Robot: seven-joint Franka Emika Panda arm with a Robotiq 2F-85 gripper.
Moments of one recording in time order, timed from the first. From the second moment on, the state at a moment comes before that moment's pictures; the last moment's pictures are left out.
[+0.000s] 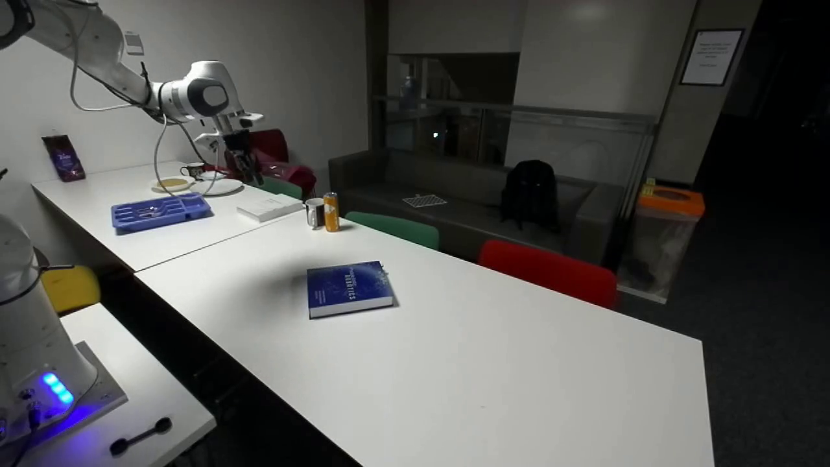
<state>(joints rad) 0.09 0.01 0.14 -2.12 -0.22 2.30 0.60</state>
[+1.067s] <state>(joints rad) 0.09 0.27 -0.03 -2.10 -0.48 2.48 1.07</state>
